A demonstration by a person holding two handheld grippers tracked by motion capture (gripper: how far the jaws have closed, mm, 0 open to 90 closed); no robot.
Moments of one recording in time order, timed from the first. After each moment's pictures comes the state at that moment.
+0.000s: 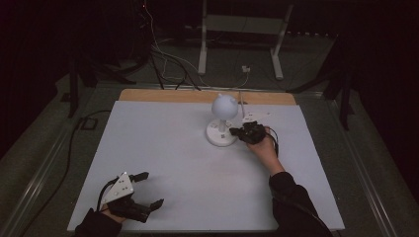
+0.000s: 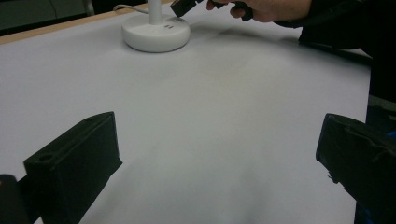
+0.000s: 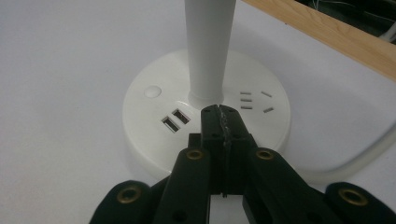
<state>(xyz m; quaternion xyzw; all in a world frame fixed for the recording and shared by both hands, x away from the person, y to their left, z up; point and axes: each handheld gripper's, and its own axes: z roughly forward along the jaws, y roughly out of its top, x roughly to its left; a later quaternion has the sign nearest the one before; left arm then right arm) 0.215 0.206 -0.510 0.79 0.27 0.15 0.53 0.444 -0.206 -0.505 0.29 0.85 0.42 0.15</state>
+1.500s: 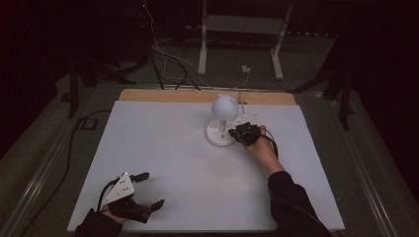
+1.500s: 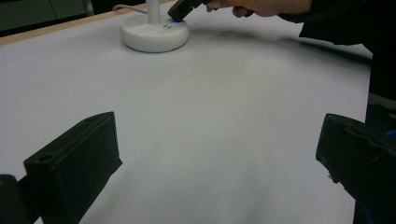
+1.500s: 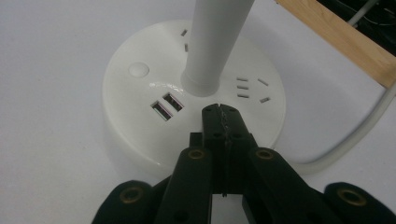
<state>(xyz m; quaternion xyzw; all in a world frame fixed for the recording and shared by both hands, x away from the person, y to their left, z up) 0.215 0.204 -0.510 0.79 0.27 0.15 0.53 0.438 -0.184 -0.503 0.28 0.88 0.33 0.21</state>
